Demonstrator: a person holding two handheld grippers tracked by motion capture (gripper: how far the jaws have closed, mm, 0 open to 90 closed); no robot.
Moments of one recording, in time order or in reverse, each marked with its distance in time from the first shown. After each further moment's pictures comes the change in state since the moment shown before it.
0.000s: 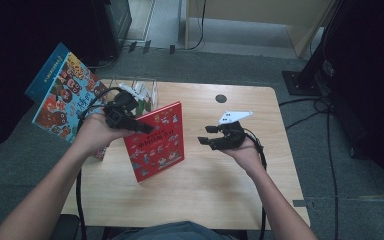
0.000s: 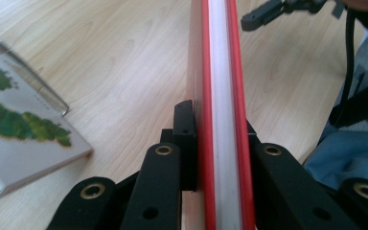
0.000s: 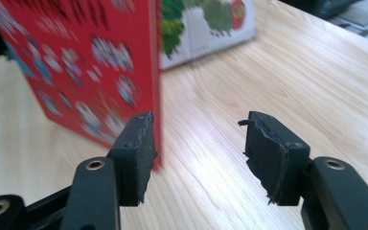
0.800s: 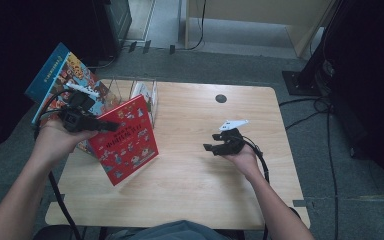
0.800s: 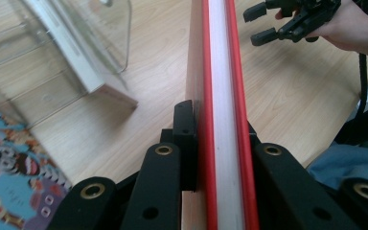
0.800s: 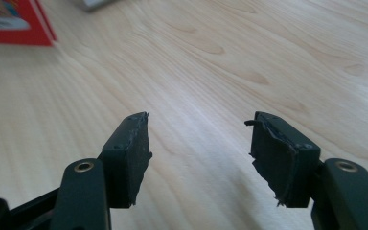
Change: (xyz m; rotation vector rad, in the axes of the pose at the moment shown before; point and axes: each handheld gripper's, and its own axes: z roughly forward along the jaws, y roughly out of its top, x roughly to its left) left arm 0.023 -0.061 -0.062 -0.097 0.085 -0.177; right arm -0.030 -0.050 0.033 0.121 -0.111 0.074
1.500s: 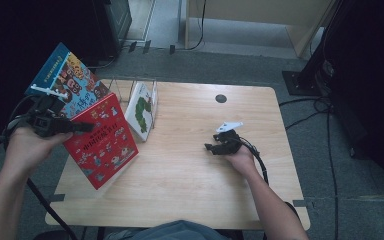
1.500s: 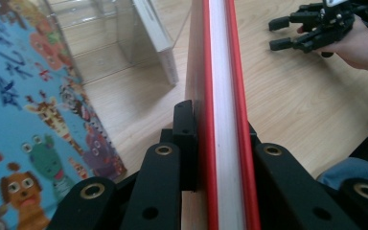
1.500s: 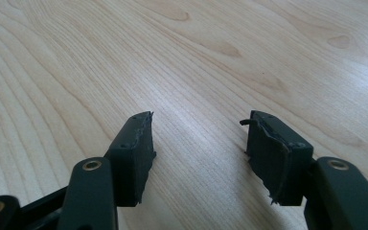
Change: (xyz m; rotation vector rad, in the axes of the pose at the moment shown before) left arm 0.031 -0.034 -0.034 -0.046 0.082 -0.158; right arm -0.013 -0.015 0.026 0.038 -0.081 -0.022
